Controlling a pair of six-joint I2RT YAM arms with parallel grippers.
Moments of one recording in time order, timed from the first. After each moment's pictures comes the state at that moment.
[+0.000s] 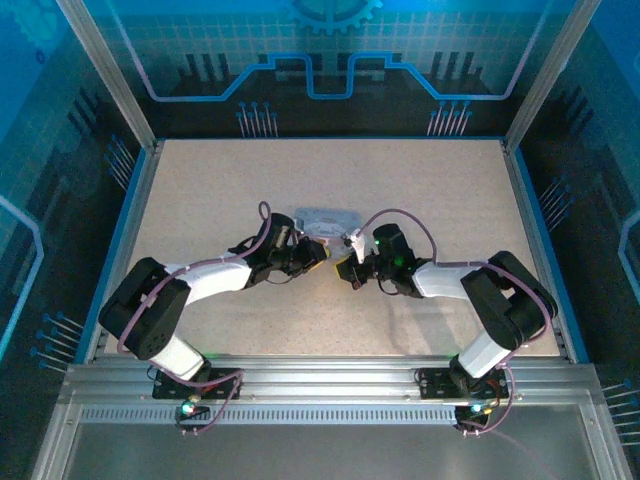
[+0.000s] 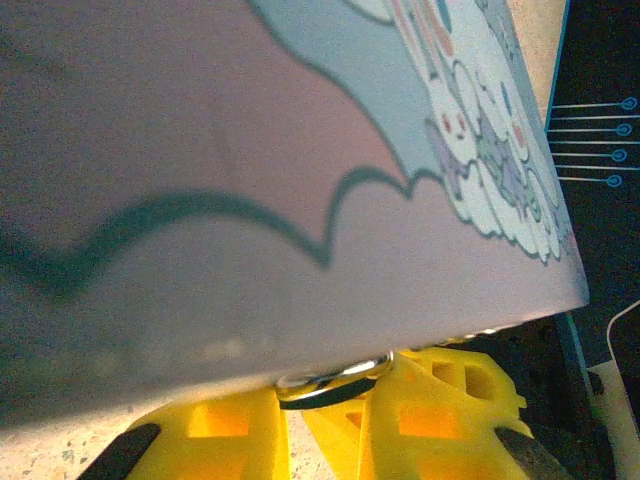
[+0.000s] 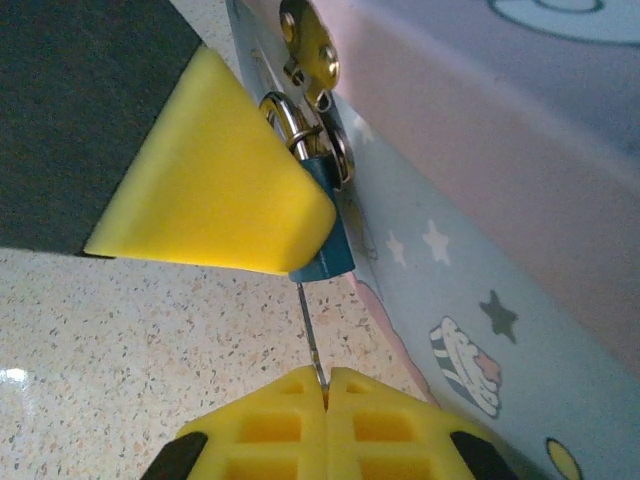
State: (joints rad) left arm -0.56 1.56 0.74 0.12 0.38 -1.09; right arm 0.57 1.61 0.62 0.34 -0.50 0.10
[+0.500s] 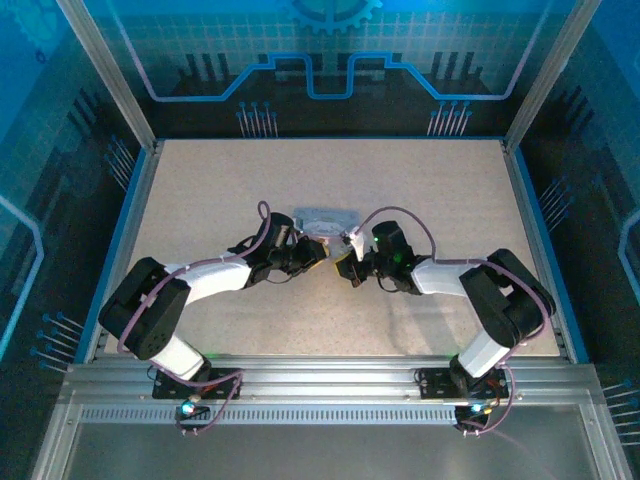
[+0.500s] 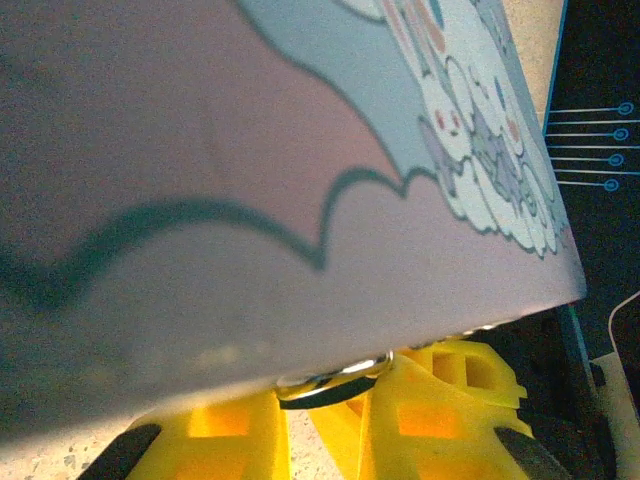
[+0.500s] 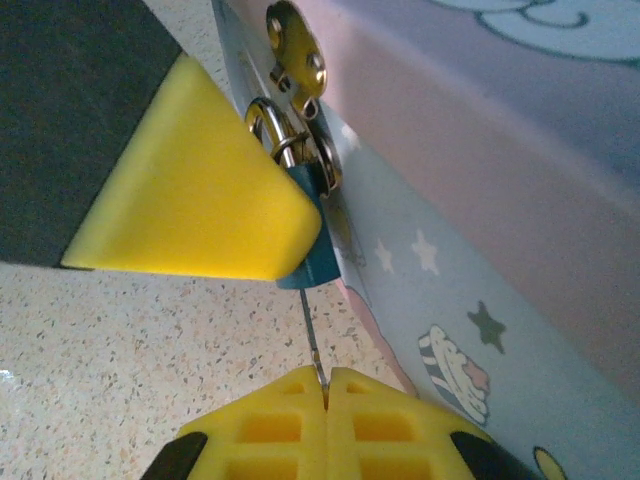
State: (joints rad) left arm -0.55 1.56 0.74 0.13 0.38 -1.09; right arm 0.56 1.63 0.65 0.32 -0.50 0.08
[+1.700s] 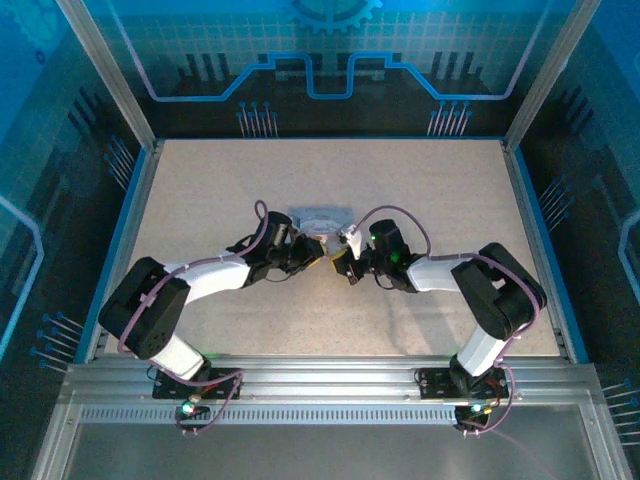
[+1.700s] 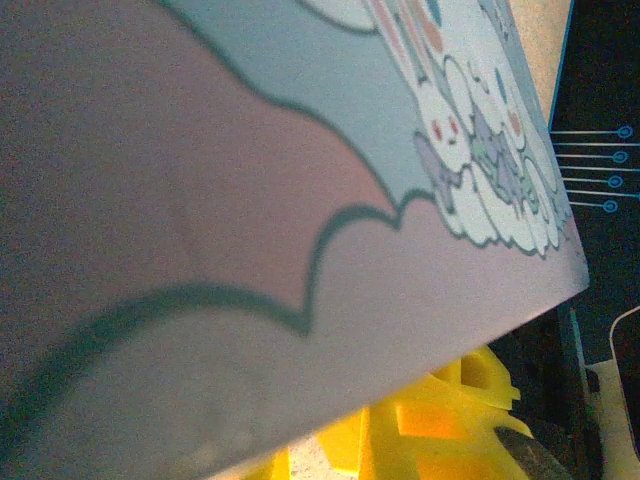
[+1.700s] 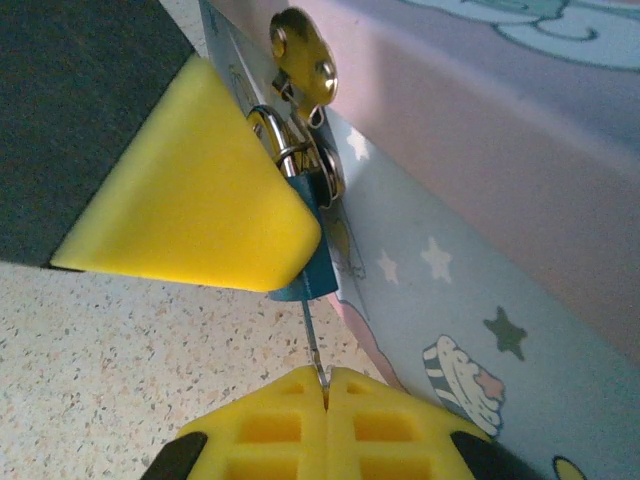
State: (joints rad) left arm -0.54 1.56 0.74 0.13 0.36 -1.11; right arm 0.56 1.69 0.67 0.39 -0.50 0.02
